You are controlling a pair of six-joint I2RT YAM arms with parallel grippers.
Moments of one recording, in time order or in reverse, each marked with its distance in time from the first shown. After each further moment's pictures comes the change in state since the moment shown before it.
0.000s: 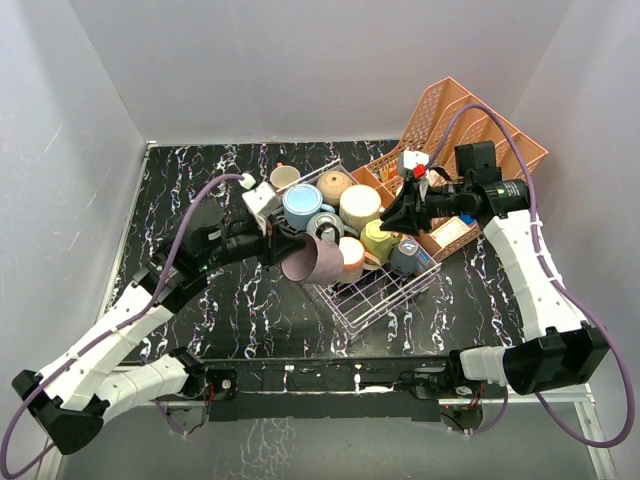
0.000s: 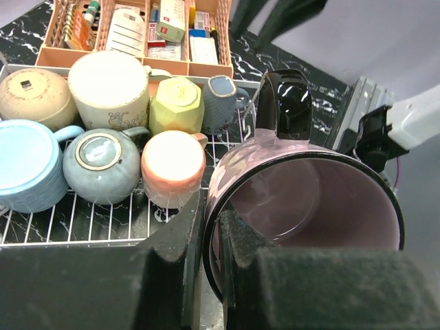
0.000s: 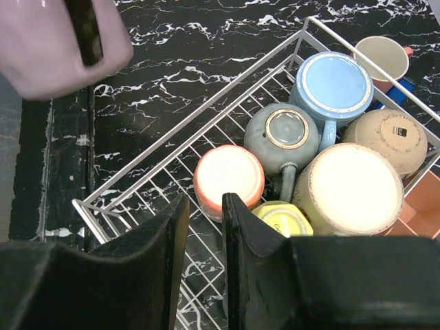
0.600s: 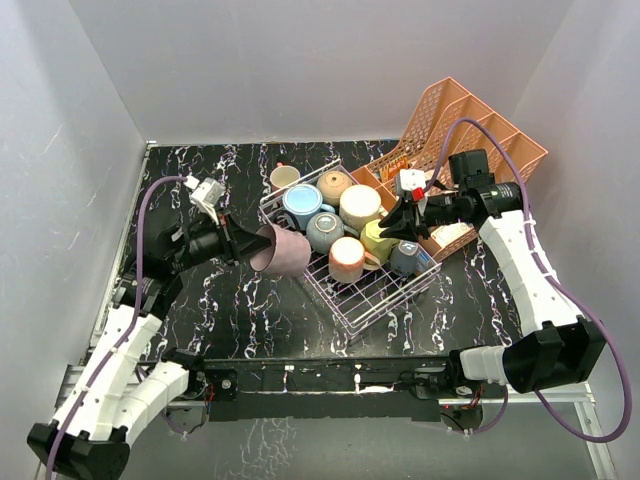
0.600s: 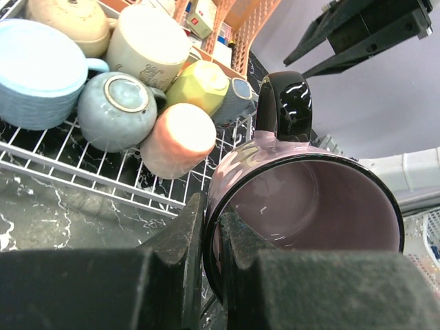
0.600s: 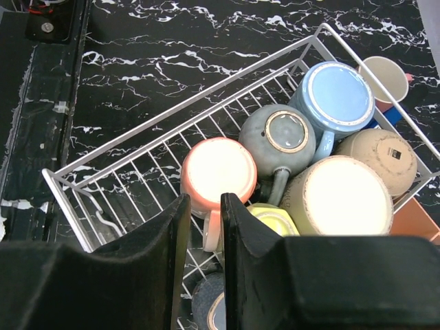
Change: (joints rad) left arm 0.389 -0.155 -0.169 -0.008 0.248 -0.301; right arm 0.000 0.006 -0.071 -0.046 -0.028 -0.277
